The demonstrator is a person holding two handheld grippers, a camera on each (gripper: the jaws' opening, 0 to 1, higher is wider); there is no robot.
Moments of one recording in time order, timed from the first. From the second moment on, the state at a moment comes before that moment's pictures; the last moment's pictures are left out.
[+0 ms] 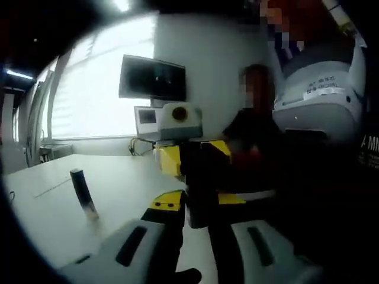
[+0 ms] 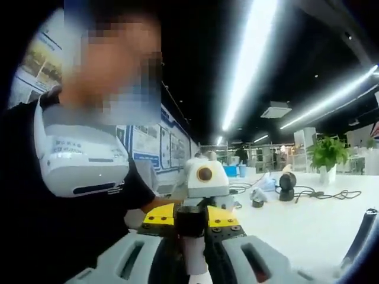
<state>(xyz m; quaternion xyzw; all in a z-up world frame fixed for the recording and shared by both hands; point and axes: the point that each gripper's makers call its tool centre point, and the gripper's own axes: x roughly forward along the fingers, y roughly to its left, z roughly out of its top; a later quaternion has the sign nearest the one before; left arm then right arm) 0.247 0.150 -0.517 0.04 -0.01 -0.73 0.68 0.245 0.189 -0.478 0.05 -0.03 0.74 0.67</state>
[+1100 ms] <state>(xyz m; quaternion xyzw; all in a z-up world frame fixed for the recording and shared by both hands) 0.267 0.152 -0.521 0.03 -0.01 -0.68 0.73 0.262 0.189 -0.477 0.04 -0.06 0.69 0.72</state>
